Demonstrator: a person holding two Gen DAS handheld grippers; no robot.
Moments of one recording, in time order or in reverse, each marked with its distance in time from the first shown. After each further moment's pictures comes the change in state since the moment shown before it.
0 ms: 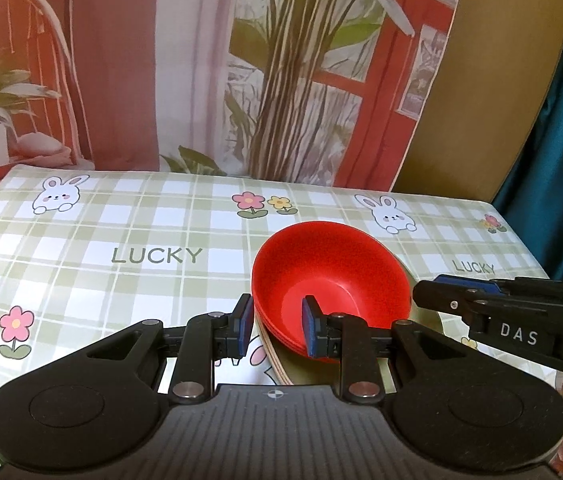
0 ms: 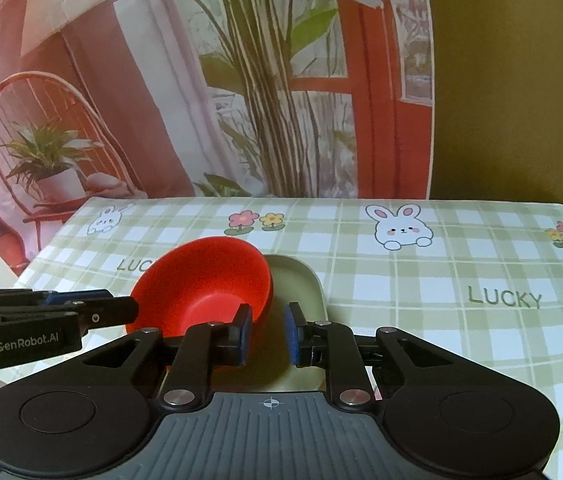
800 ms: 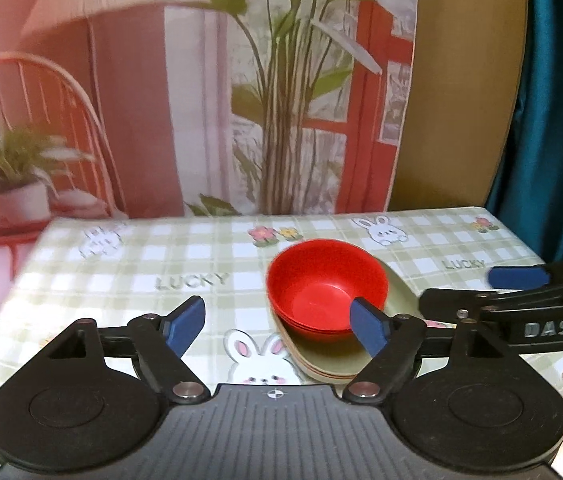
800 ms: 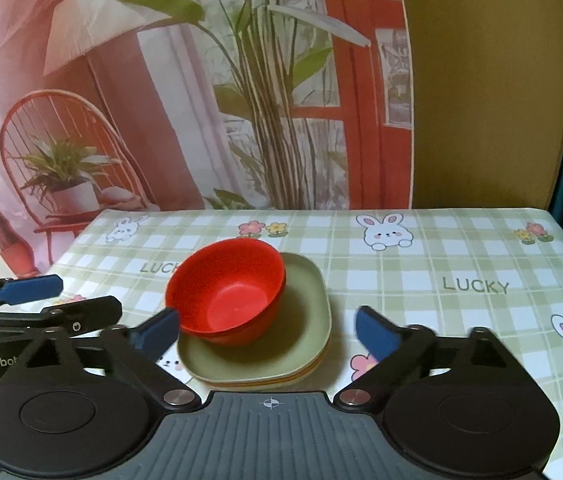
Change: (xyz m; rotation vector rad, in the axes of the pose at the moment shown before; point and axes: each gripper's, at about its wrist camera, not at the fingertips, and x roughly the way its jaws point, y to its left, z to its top) left arm -0.078 -0.006 -0.019 0.126 -0.134 0.086; right arm -0.066 0.015 -0.017 0.014 -0.064 -0.013
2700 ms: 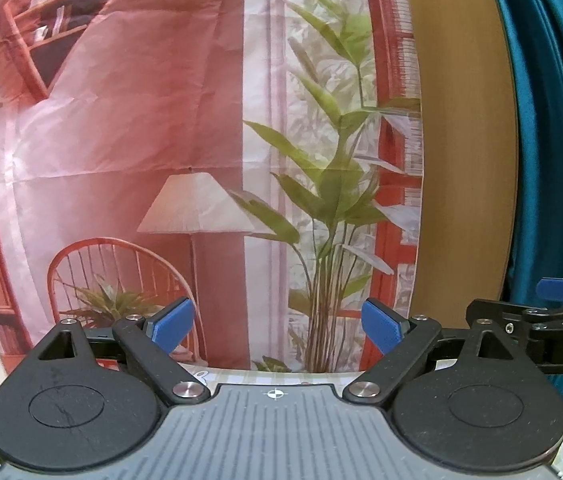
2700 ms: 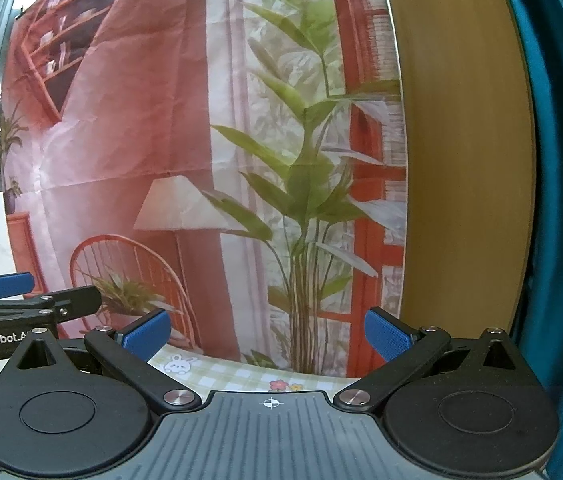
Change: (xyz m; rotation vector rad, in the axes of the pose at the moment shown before) left arm -0.233 -0.023 0.066 -0.057 -0.417 0.178; right arm -0.239 0.082 0.068 -0.143 -0.406 -0.003
